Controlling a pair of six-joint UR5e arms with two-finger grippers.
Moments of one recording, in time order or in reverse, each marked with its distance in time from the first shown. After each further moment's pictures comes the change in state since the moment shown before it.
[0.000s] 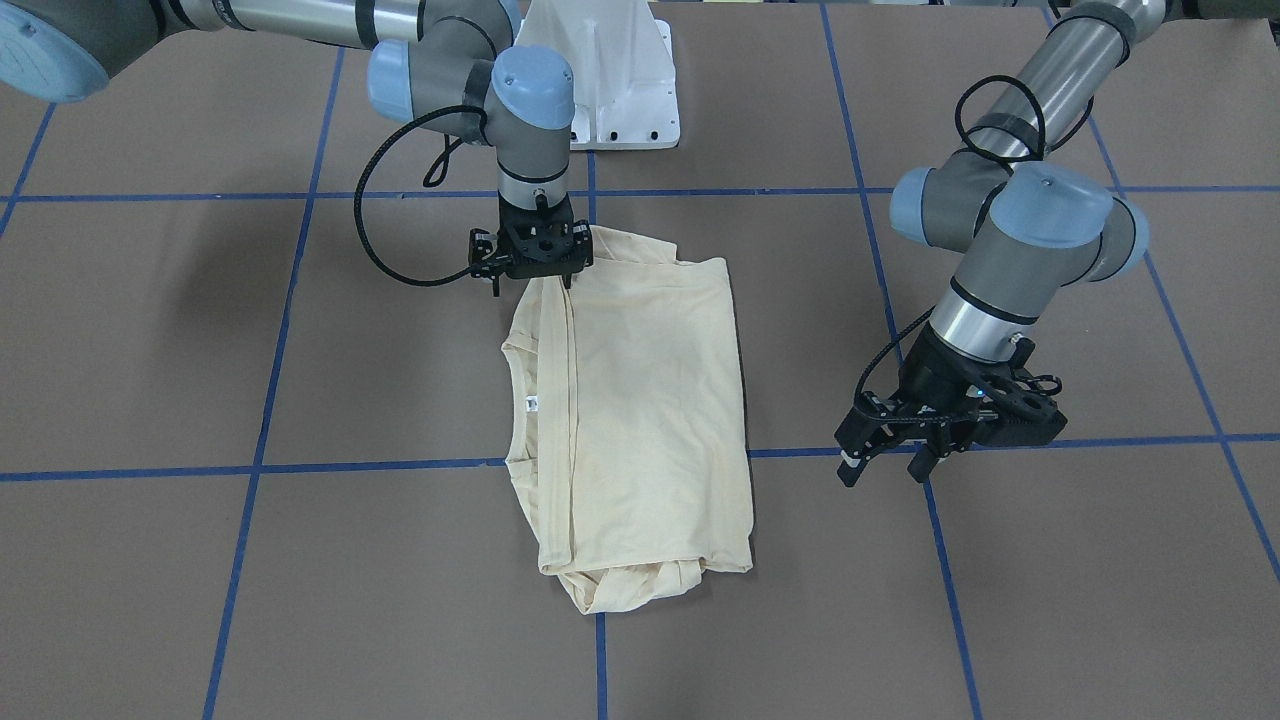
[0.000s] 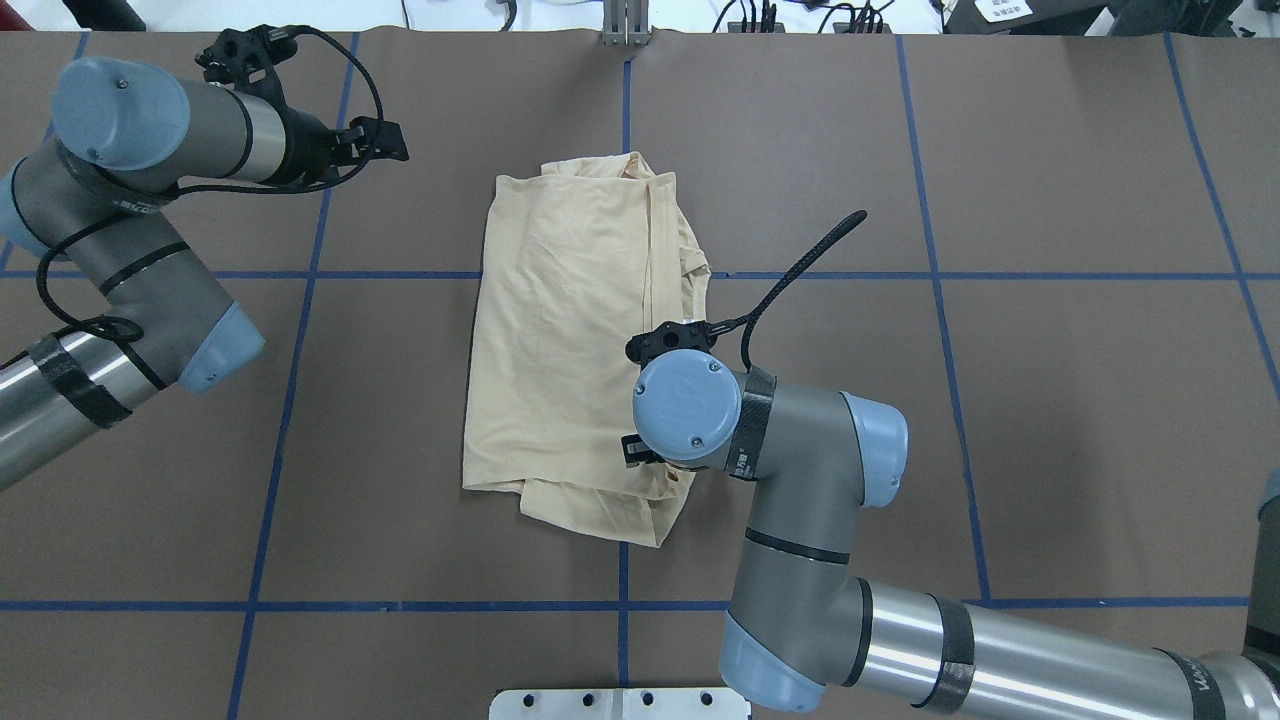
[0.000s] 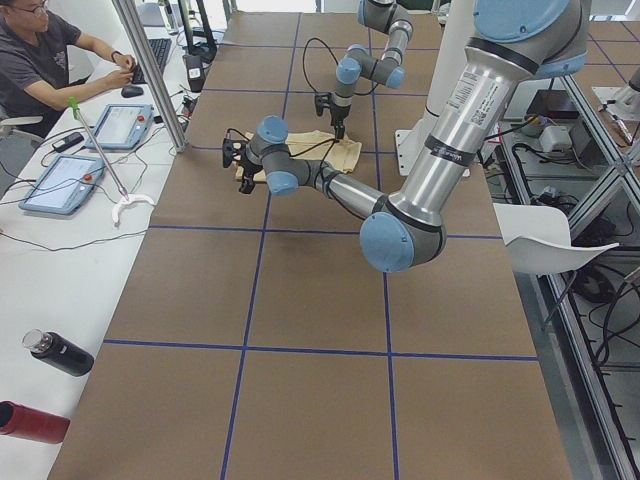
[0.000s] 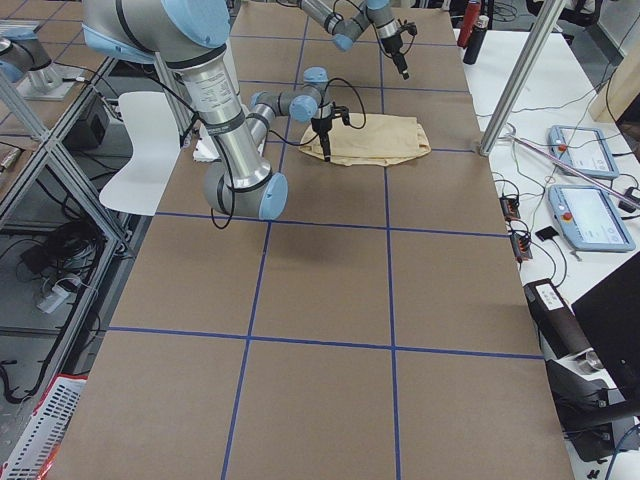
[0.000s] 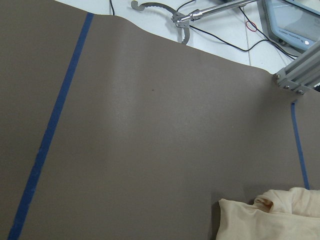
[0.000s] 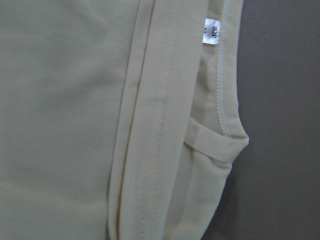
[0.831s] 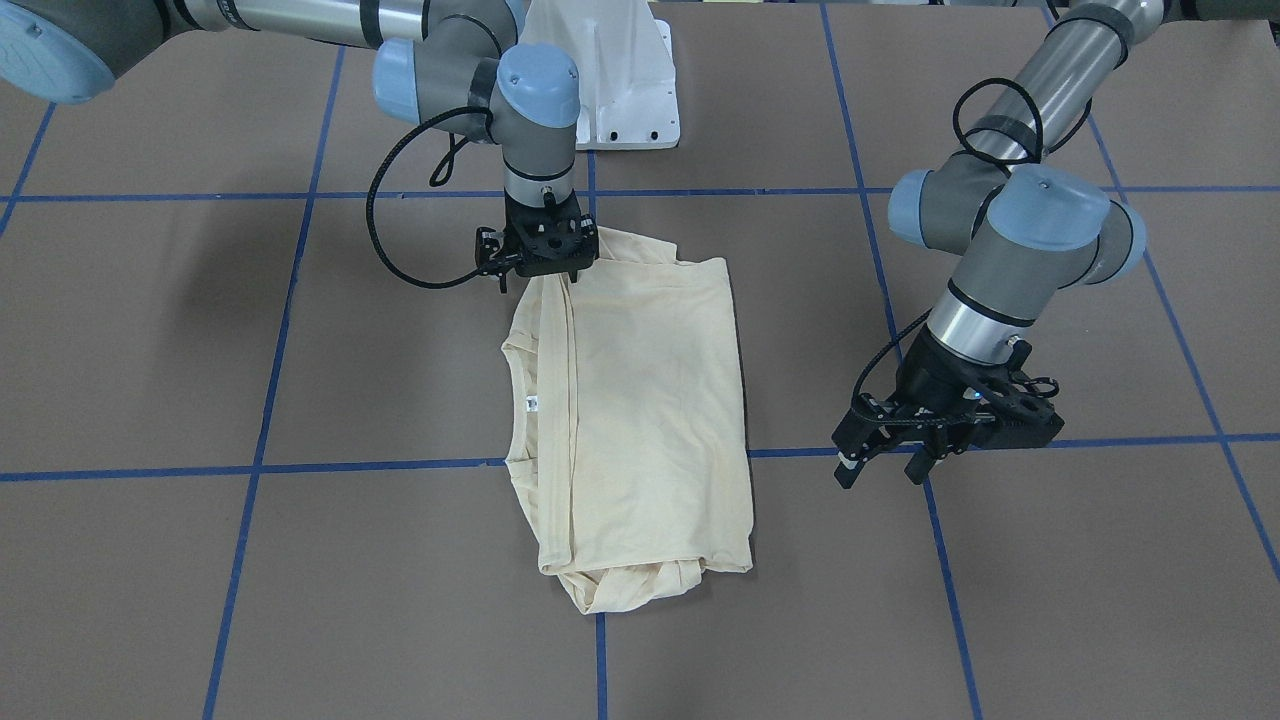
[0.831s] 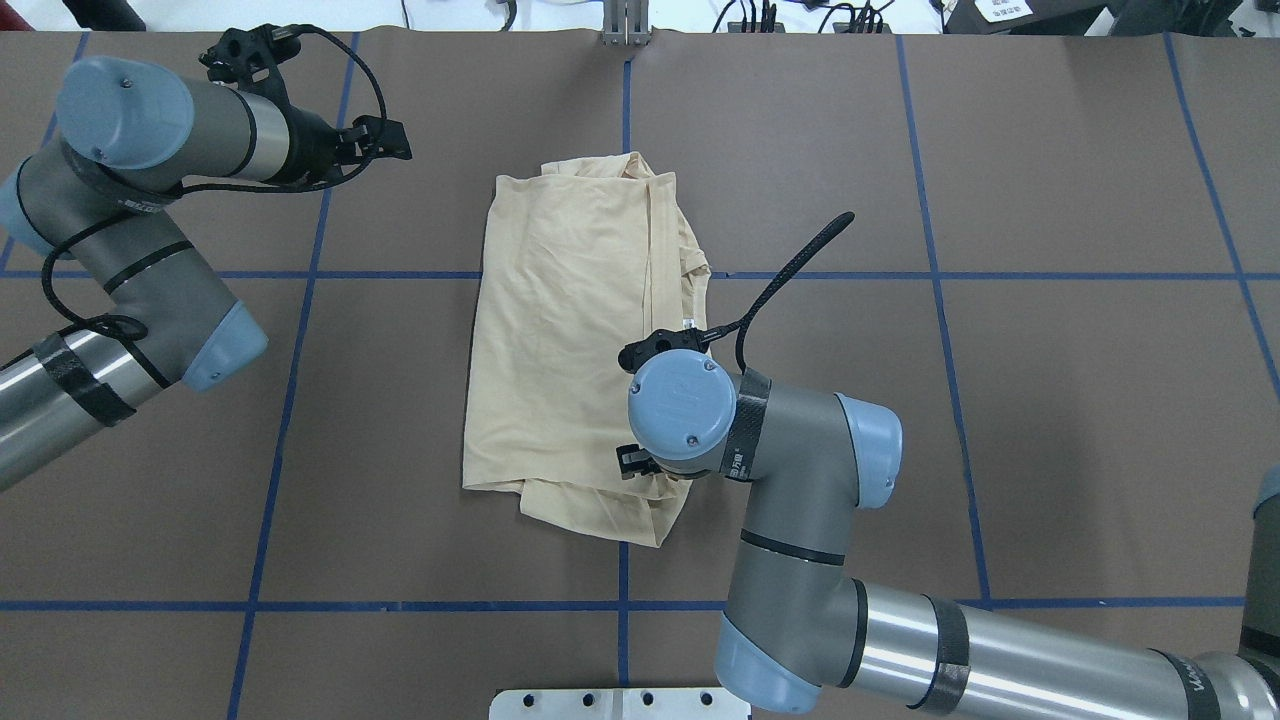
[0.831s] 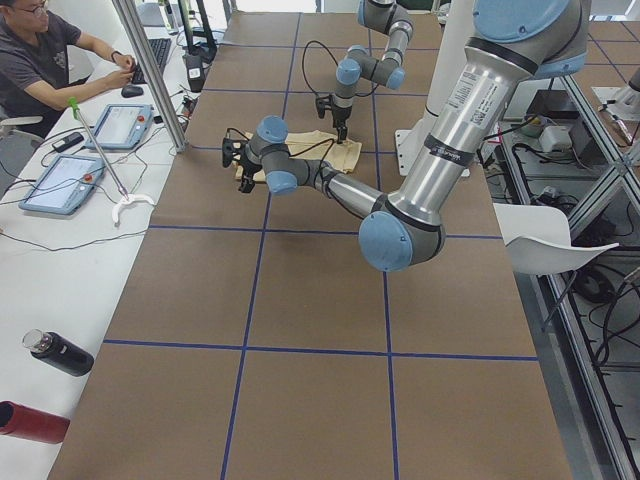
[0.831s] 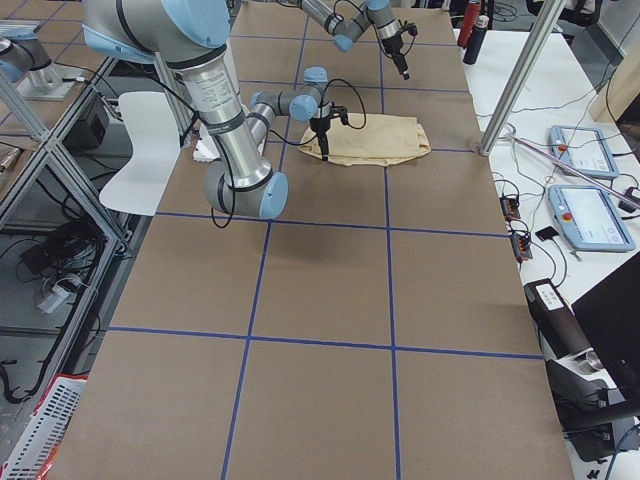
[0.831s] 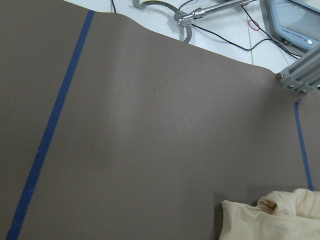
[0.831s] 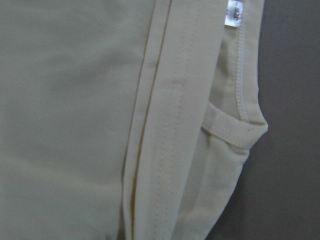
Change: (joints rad) left arm 0.001 -0.007 0.007 -0.005 0.000 -0.004; right arm -0.002 0.003 -0.008 -0.001 0.046 -0.020
